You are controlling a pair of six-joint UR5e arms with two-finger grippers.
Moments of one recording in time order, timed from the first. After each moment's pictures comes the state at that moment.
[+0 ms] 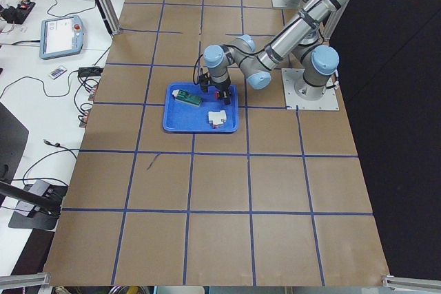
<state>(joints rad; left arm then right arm) -1.10 -1.78 -2.19 -0.98 1.58 0.29 1.62 -1.46 1.40 -1.57 -1.55 0.02</state>
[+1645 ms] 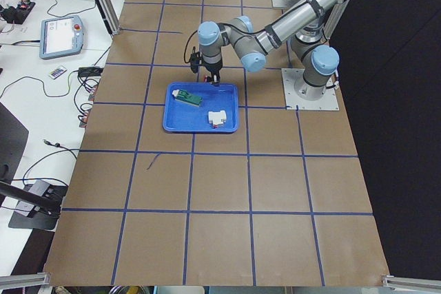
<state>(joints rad) -1.26 -1.68 -2.00 -1.16 1.50 0.32 1.62 -1.46 1.42 -1.57 -1.55 0.02</state>
